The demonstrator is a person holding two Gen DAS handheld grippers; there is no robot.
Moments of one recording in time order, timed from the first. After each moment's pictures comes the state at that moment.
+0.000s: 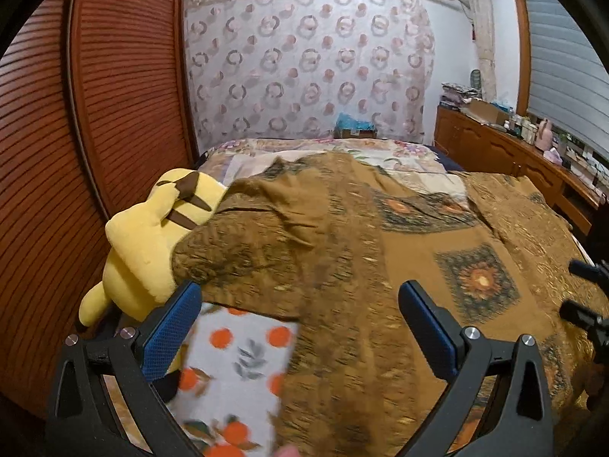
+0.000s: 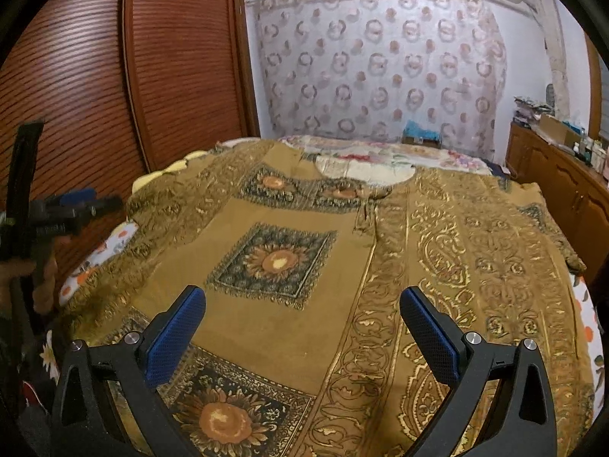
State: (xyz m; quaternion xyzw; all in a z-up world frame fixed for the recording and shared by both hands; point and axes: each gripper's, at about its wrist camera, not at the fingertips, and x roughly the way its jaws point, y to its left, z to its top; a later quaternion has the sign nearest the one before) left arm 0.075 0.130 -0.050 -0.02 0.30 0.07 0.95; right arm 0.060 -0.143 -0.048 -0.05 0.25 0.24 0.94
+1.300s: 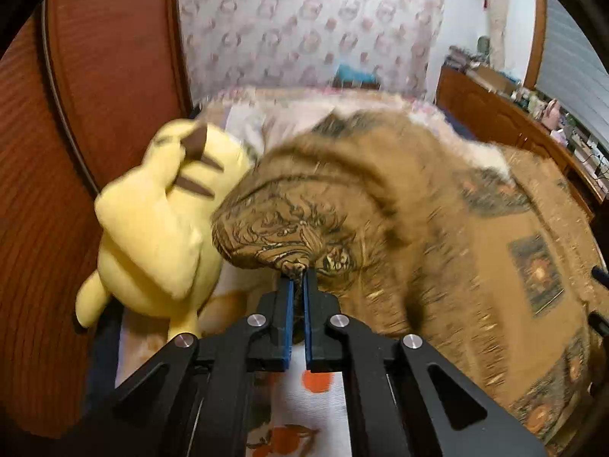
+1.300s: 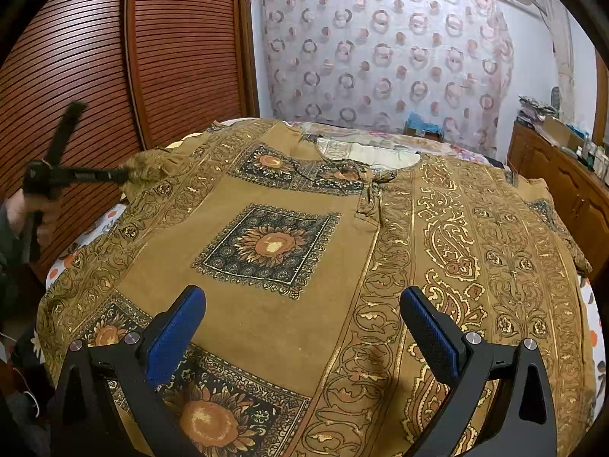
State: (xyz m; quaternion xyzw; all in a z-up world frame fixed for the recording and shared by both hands) left arm 0.127 0.205 -0.064 -0.02 0.39 0.03 0.92; right arm 0.068 -0.129 -0.057 -0.07 0.25 0.24 0.94
